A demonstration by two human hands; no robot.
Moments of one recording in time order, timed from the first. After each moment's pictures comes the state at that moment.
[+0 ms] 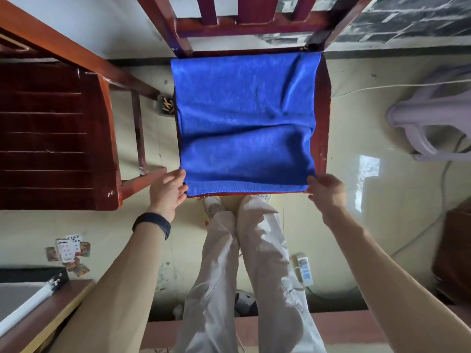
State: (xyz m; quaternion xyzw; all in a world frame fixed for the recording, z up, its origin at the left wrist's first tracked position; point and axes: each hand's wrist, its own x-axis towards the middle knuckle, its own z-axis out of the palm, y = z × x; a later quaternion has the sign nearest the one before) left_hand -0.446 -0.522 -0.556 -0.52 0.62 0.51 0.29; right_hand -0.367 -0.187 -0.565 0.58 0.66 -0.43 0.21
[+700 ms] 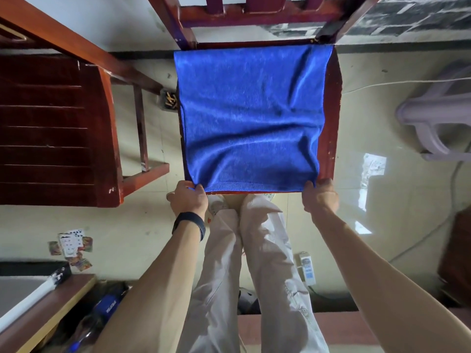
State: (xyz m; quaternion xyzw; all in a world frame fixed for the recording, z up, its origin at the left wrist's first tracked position) left_hand -0.410 -0.489 -0.587 -0.45 0.81 0.23 0.30; right_hand -0.363 -0.214 -0.596 0.56 0.73 -0.27 0.30
